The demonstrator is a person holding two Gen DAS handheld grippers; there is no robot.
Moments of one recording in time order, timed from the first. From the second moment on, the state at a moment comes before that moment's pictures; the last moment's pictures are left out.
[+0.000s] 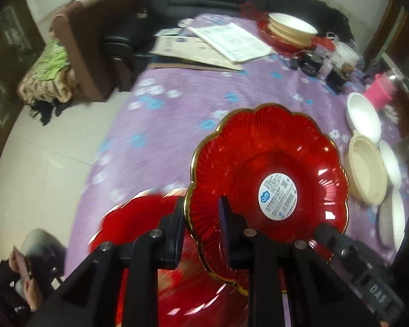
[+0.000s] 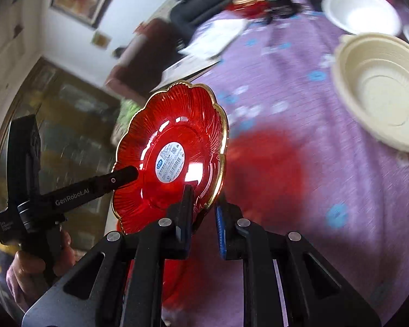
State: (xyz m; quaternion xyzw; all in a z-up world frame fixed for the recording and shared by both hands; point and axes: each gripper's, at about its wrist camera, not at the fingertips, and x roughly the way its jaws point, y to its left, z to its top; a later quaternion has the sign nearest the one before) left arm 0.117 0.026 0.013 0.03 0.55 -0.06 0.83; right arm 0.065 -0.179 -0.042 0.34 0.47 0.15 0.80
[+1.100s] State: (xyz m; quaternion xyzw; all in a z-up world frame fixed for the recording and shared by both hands) left arm 0.031 0.115 0.006 0.00 0.49 -0.01 0.87; right arm 0.050 -0.074 -0.023 0.11 0.50 0.18 0.84
